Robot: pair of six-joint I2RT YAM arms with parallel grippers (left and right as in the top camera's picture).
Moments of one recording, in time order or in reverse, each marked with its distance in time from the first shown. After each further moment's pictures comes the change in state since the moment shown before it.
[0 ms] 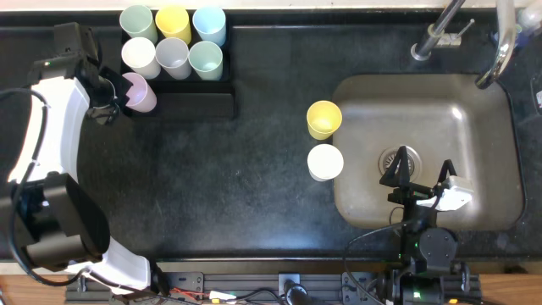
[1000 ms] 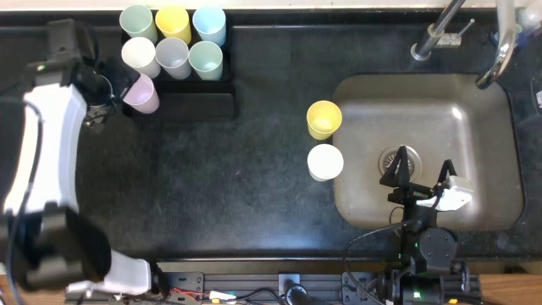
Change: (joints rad) left arm -0.032 -0.139 -0.002 -0.012 0.000 0.001; right arm 0.000 0.000 0.000 0.000 0.000 0.000
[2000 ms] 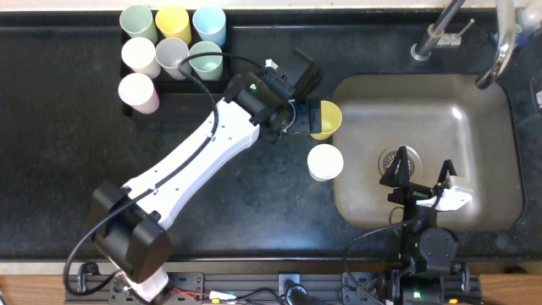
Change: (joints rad) left arm -0.884 0.206 0.222 -0.046 0.048 0.053; right arm 0.000 0.000 0.000 0.000 0.000 0.000
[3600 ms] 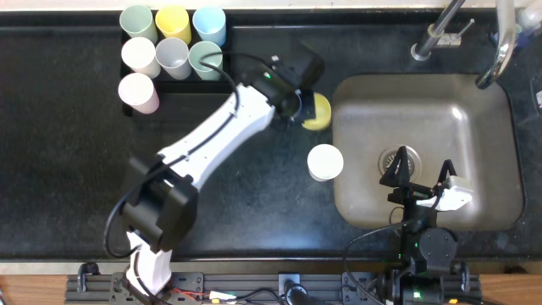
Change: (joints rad) left arm 0.070 0.172 0.063 0.117 0.029 -0.020; right arm 0.000 0.000 0.000 0.000 0.000 0.000
